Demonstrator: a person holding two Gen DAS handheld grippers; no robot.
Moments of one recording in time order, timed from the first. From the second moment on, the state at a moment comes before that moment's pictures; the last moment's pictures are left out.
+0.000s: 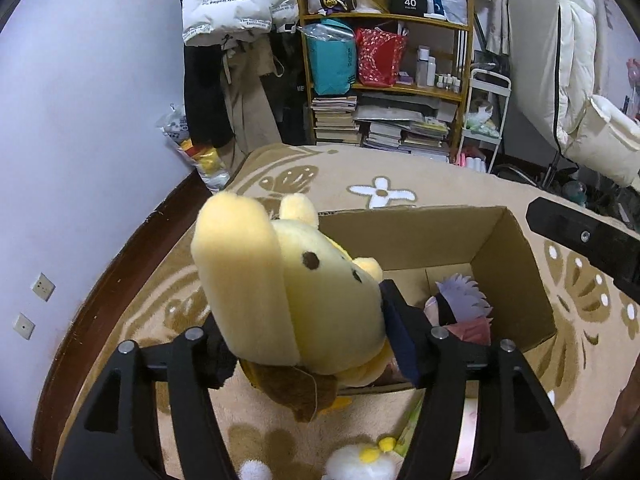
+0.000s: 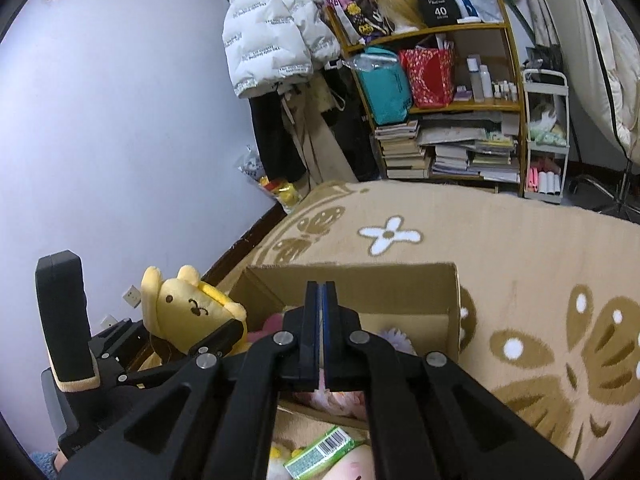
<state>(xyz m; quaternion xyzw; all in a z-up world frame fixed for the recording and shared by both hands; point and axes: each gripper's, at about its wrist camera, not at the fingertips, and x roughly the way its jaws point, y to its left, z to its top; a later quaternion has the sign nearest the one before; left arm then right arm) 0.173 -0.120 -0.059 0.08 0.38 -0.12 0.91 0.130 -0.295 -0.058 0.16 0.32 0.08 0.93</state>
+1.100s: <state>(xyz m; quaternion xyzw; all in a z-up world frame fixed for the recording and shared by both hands) 0.151 -0.072 -0.012 0.05 0.37 -0.10 0.92 0.084 -0.298 -0.053 0.16 0.36 0.05 0.92</state>
